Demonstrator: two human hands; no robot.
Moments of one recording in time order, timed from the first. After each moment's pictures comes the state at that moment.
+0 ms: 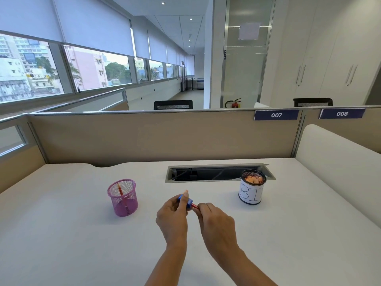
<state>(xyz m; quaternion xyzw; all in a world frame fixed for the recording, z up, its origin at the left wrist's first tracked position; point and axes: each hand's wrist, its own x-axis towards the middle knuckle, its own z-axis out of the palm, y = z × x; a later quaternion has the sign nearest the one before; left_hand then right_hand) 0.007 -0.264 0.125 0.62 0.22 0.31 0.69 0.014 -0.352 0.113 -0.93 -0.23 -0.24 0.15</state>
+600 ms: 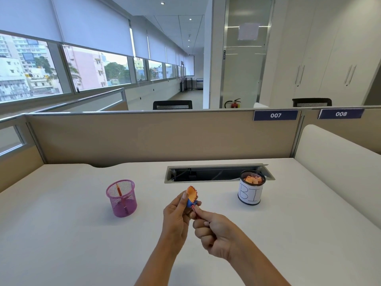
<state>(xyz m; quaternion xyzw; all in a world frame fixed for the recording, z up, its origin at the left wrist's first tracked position) 0.007 -0.254 0.130 0.47 0.08 0.11 0.87 0.000 -0.359 0.159 -0.44 0.12 0.37 0.81</state>
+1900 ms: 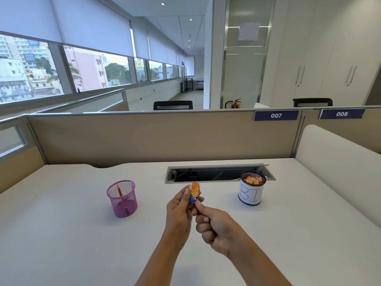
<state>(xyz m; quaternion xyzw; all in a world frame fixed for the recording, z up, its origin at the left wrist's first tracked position) 0.010 -0.260 0.141 0.47 0.05 0.12 0.87 0.003 -0.359 0.163 -0.50 0.08 0.32 0.80</state>
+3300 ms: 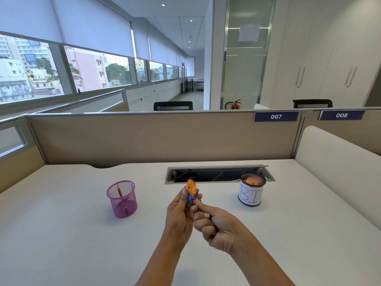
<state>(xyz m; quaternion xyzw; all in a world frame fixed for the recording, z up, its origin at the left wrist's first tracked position) 0.009 -0.260 0.143 0.38 0.06 0.08 0.92 0.009 -0.362 0.169 -0.34 0.12 0.39 0.85</state>
